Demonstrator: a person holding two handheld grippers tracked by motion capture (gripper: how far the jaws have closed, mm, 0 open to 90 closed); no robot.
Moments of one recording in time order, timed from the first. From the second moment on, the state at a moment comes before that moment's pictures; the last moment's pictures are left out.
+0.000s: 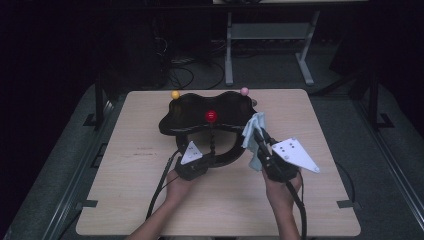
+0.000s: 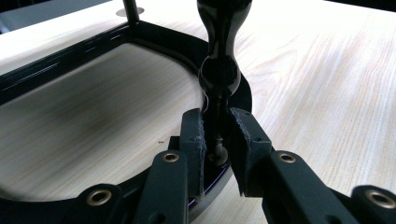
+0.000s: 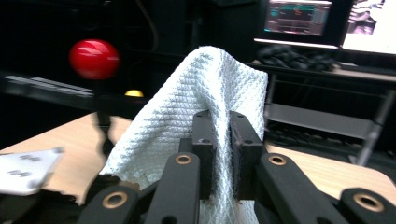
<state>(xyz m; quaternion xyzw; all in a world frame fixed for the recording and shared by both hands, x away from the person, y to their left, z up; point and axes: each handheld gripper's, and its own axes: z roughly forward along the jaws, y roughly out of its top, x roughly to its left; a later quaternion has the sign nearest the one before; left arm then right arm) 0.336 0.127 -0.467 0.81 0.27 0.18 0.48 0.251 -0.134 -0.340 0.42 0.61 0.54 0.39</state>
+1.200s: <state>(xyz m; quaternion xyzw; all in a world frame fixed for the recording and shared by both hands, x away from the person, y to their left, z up) 0.344 0.146 -0.468 0.80 0.30 0.19 0.48 0.272 -0.135 -0.346 0.43 0.63 0.56 0.33</state>
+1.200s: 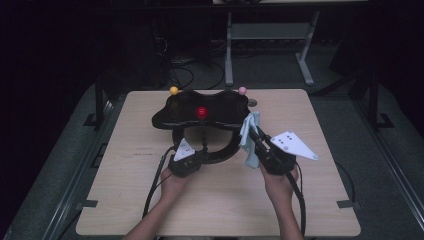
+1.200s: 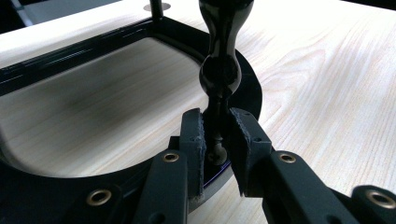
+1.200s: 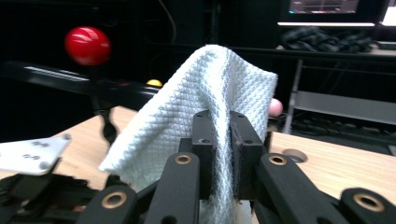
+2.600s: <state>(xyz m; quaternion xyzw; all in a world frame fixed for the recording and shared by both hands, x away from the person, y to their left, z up) 0.344 0.154 -0.461 0.76 0.37 0.23 0.48 0.298 -0.116 -0.433 0.45 0.68 0.52 0.26</state>
